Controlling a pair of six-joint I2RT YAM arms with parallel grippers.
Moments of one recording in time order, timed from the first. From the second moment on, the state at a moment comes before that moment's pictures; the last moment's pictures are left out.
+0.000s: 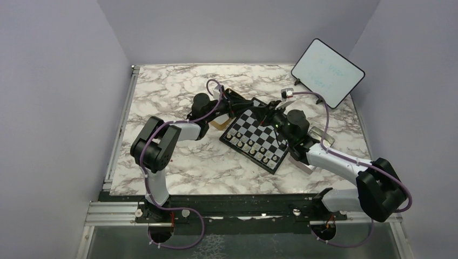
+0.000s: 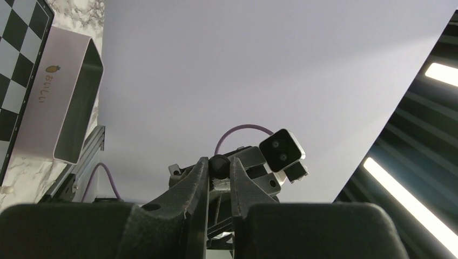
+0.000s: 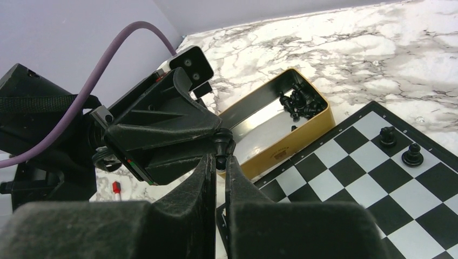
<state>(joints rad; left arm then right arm) -0.48 1.88 0.95 1.03 0.69 -1.96 0.62 1.29 0.64 0.64 0.04 0.47</state>
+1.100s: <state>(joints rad) -0.34 1.76 0.83 0.95 0.70 -1.62 0.60 1.19 1.10 -0.50 0.09 0.17</state>
